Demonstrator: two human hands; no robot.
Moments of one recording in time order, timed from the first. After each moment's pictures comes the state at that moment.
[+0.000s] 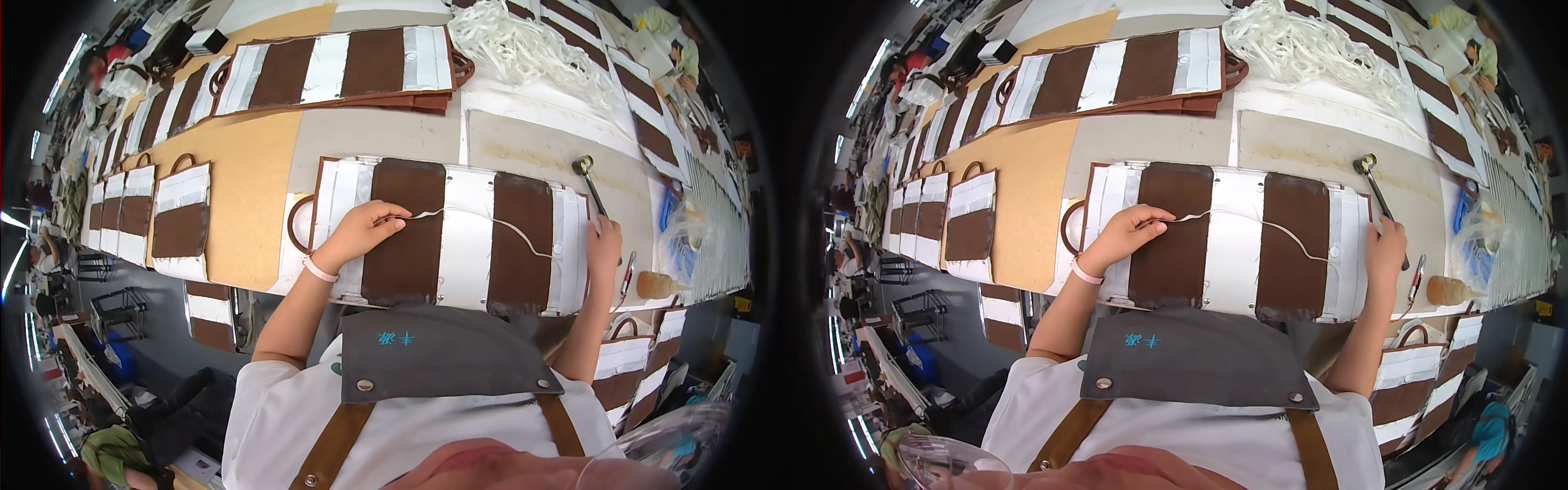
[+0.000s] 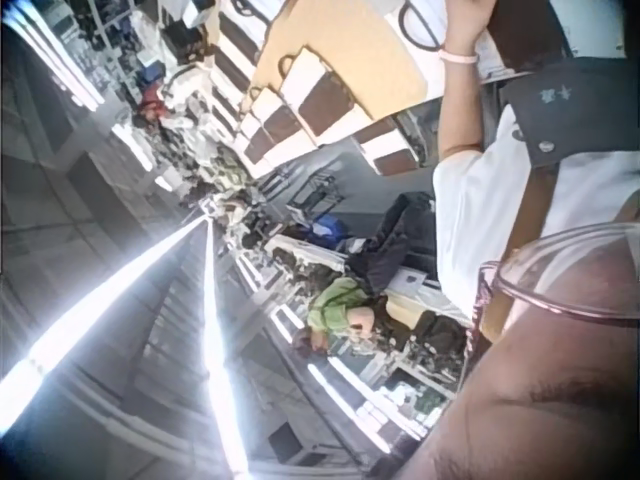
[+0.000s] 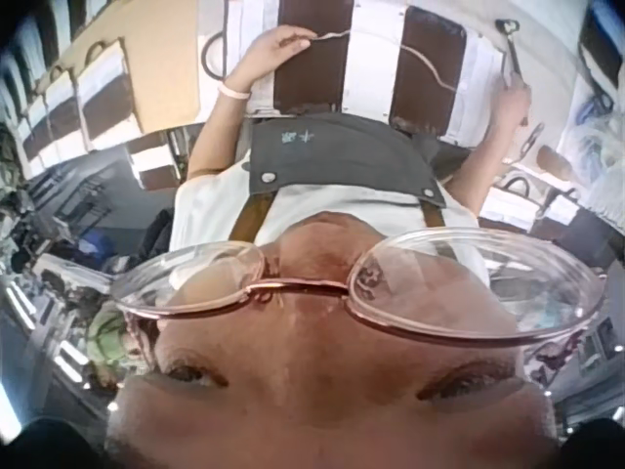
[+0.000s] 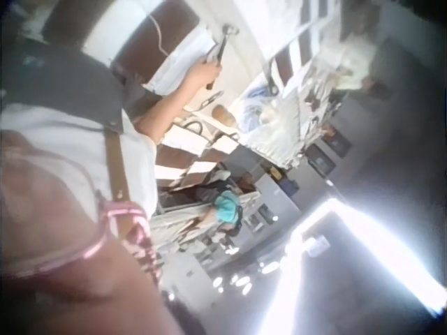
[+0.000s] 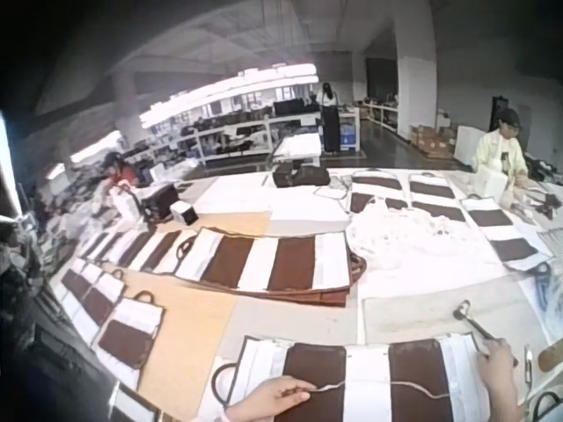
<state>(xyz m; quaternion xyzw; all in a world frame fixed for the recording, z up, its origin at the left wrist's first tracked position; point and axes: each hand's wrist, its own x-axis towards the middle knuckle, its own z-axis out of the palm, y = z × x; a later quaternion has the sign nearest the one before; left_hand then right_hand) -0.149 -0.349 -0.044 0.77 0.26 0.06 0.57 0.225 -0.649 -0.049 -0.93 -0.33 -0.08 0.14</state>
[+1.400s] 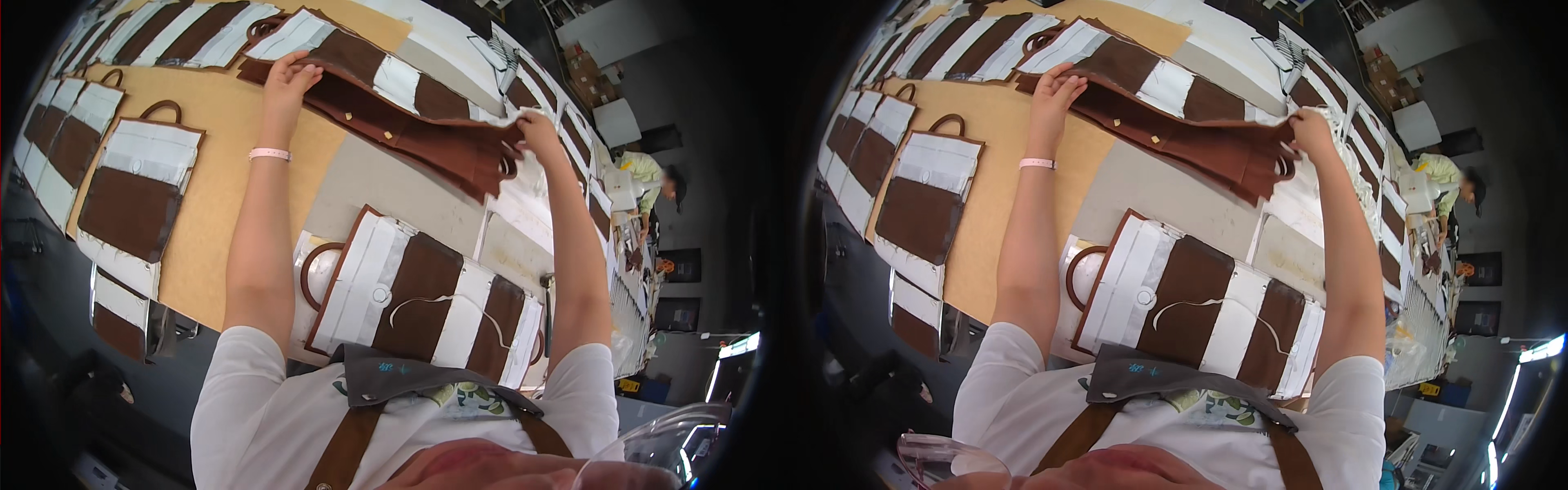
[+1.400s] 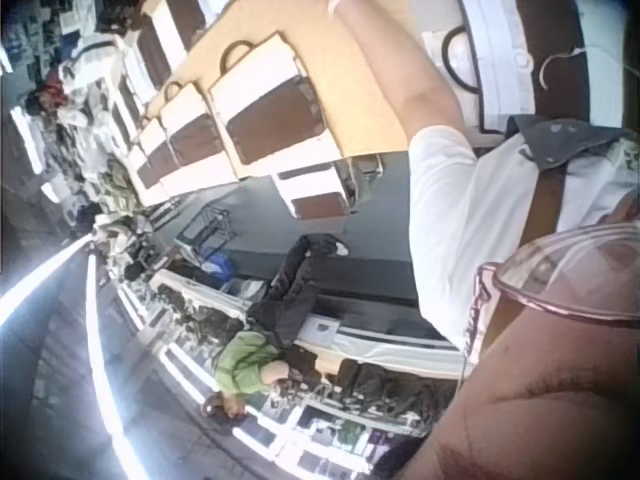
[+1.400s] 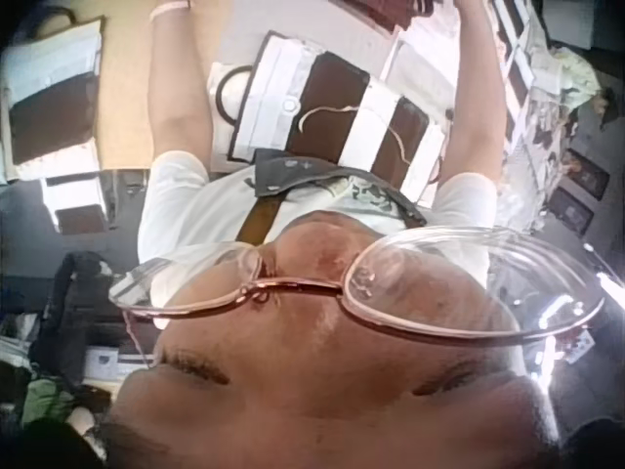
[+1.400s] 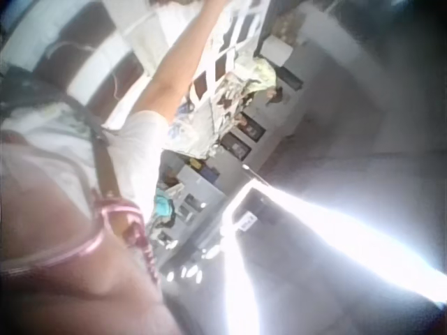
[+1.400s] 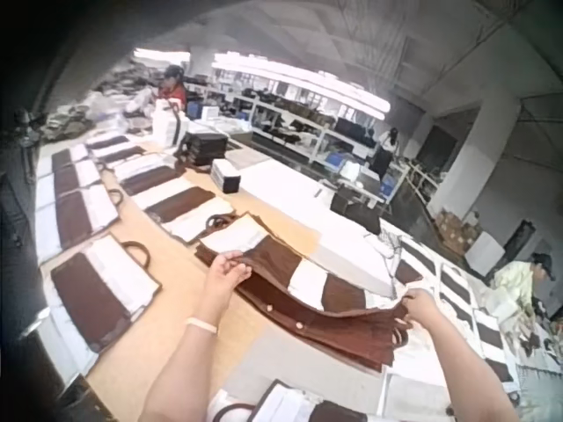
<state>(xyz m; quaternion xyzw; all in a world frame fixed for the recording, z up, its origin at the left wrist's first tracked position) -0.185 -0.045 -0.066 0.44 0.25 0.62 0.60 0.244 -0.182 0.048 -0.82 -0.52 0.12 0.20</state>
